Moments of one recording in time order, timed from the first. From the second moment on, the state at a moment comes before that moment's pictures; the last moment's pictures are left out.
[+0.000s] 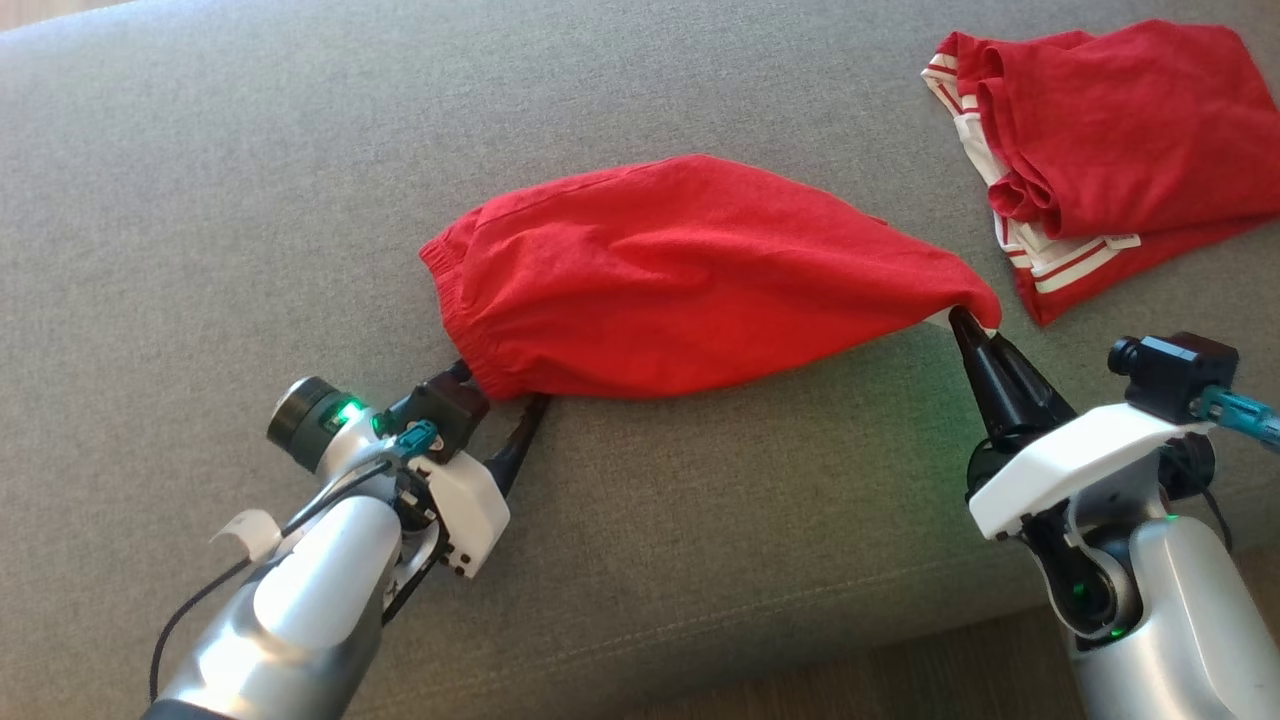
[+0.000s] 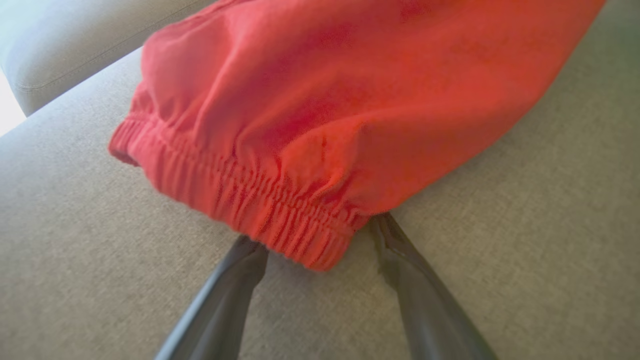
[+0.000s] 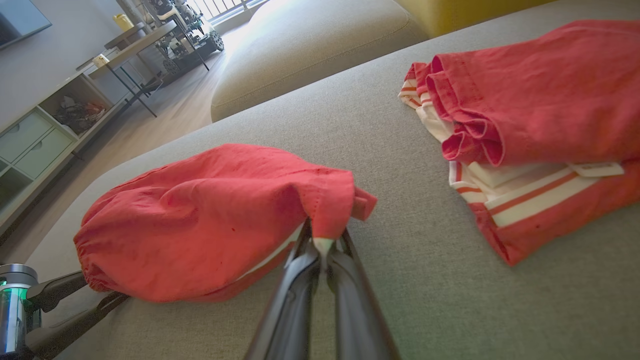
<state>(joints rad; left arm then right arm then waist) -0.54 0.21 -0.73 0.74 -0.17 -0.11 -0.26 -0.20 -0.11 0.05 0.13 0.49 0.13 0.11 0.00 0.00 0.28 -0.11</state>
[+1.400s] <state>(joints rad) -0.31 0.23 -0.46 0.32 -0.41 -0.05 -0.26 -0.19 -0.14 0.00 0.12 0.49 0.13 0.11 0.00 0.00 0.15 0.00</state>
